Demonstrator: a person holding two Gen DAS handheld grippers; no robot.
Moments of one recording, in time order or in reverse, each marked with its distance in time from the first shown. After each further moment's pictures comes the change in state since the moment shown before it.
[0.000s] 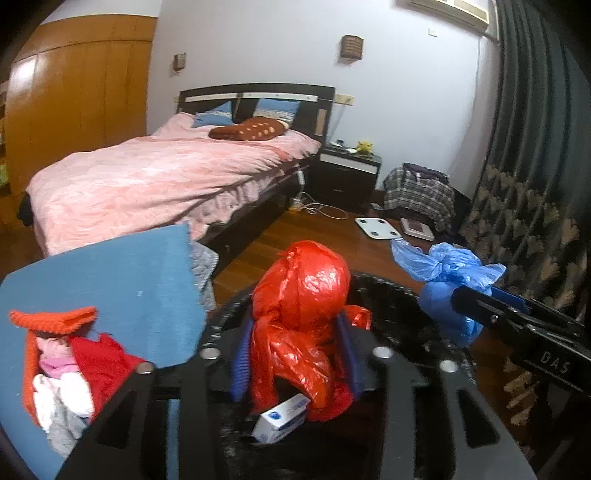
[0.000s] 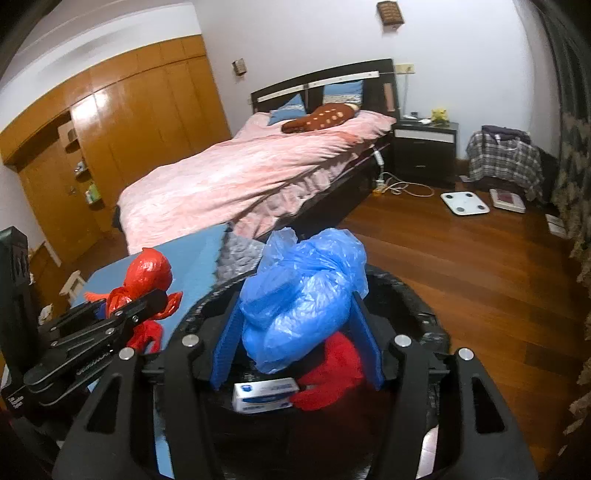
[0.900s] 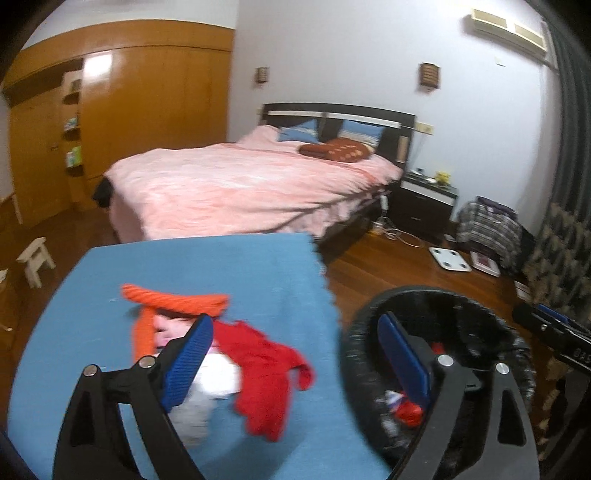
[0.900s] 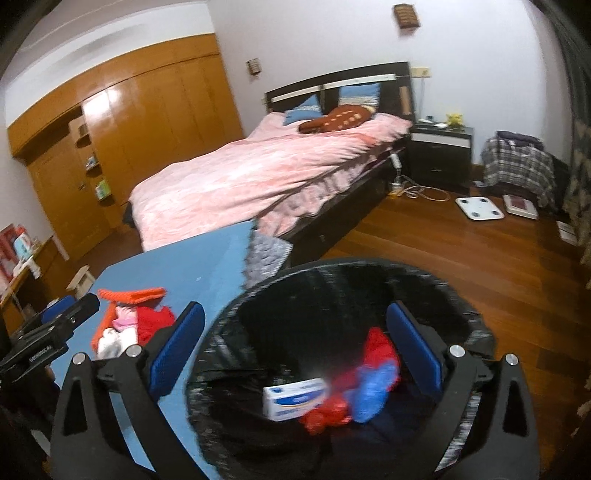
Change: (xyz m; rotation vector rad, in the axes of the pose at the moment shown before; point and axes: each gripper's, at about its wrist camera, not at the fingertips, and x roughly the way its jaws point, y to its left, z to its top) left arm -0.085 0.112 -0.023 -0.144 -0.087 0.311; right arm 0.018 0.060 -0.002 -0.043 0.002 0.070
